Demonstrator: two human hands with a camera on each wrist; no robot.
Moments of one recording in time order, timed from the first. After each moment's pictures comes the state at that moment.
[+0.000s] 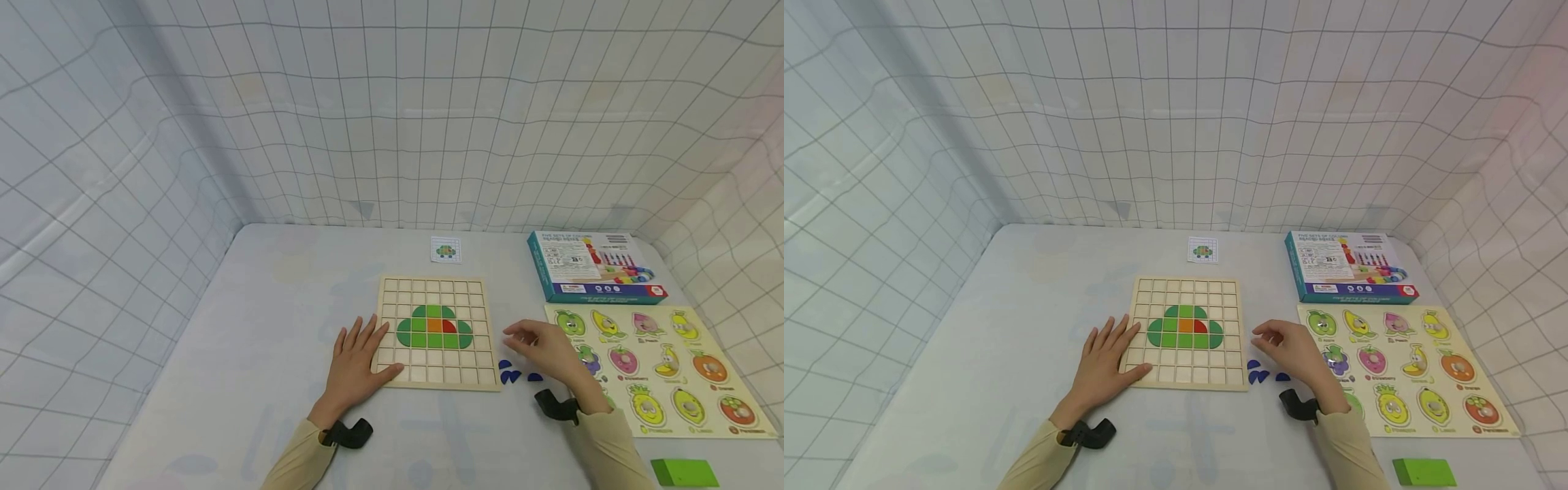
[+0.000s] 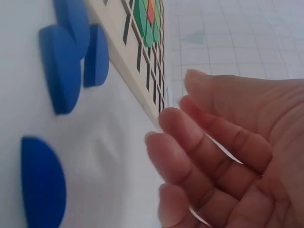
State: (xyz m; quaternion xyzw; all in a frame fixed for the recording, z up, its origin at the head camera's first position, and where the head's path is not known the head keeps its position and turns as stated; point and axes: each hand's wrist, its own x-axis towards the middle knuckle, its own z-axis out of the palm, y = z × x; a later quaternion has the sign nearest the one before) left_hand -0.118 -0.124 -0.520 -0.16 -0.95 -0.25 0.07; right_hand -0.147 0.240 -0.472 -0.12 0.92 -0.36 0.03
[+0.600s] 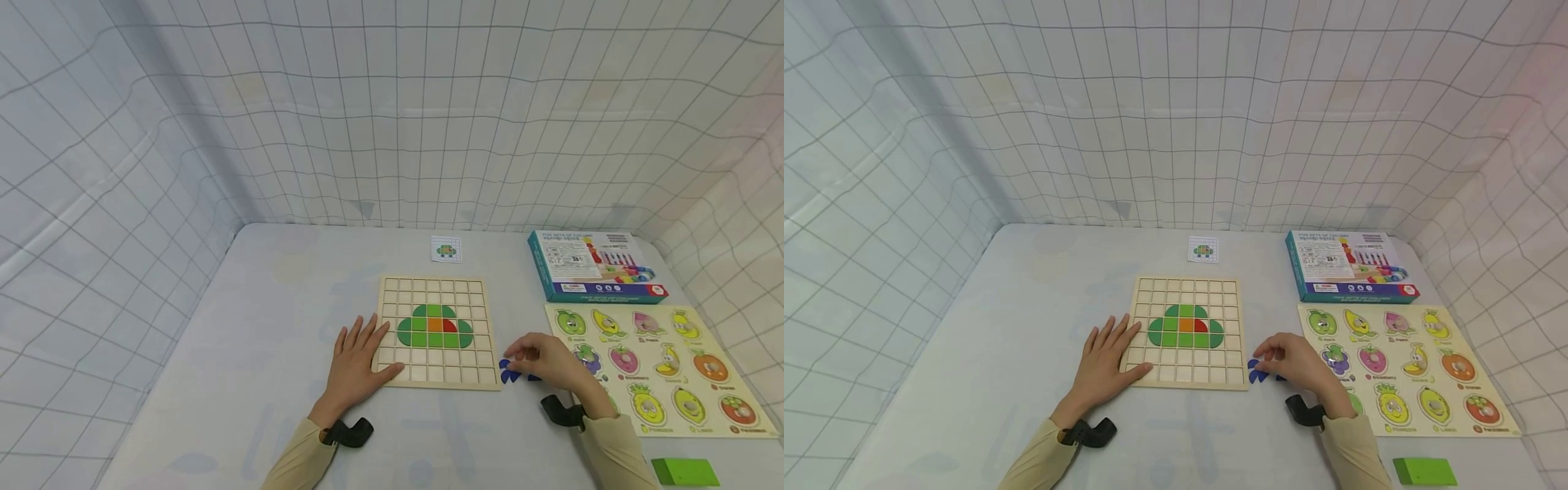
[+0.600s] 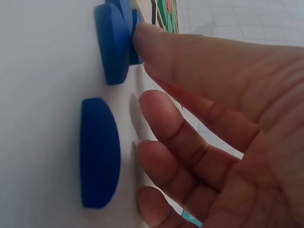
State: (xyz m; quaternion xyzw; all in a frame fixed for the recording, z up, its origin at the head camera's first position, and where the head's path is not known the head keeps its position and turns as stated) left_hand -0.118 -0.123 -0.519 -0.17 -0.95 -0.25 0.09; right_hand -0.137 0.252 -0.481 -0.15 0.90 -0.38 0.11
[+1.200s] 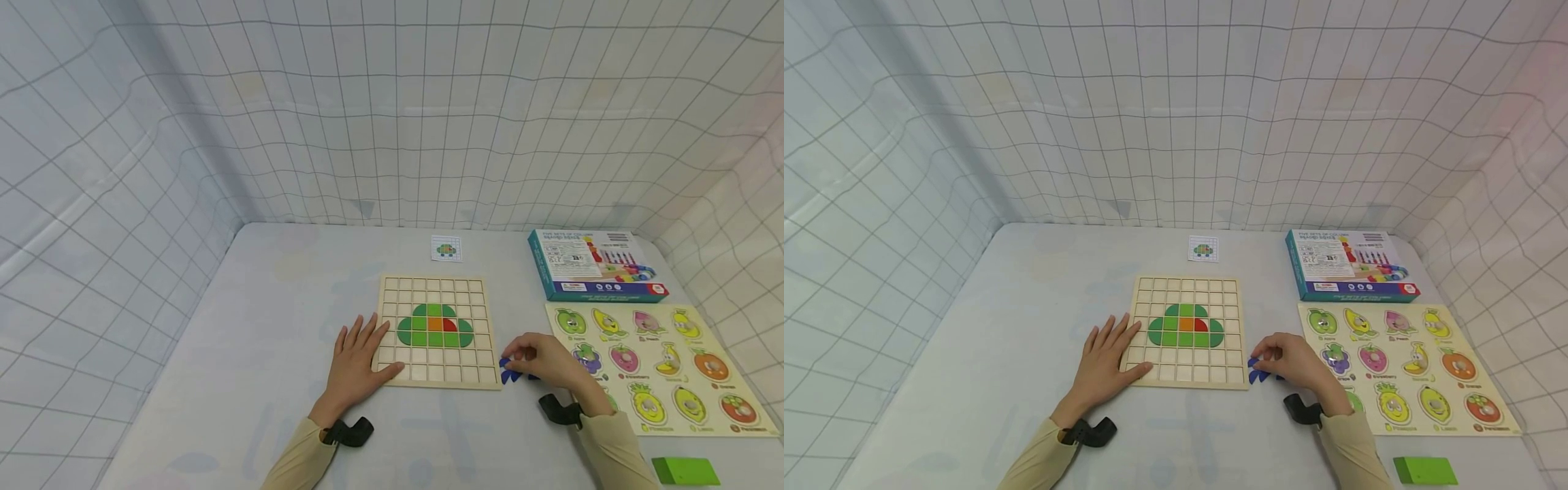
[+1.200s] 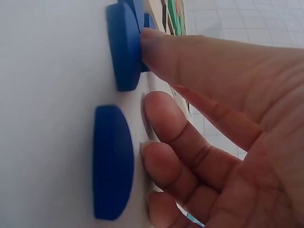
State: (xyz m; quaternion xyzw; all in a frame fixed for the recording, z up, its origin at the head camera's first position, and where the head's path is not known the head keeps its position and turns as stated) left_hand -0.118 -0.124 -0.519 -0.17 -0.95 -0.25 0.09; right_hand -0.139 0.248 -0.480 -0.16 0.90 -0.38 0.13
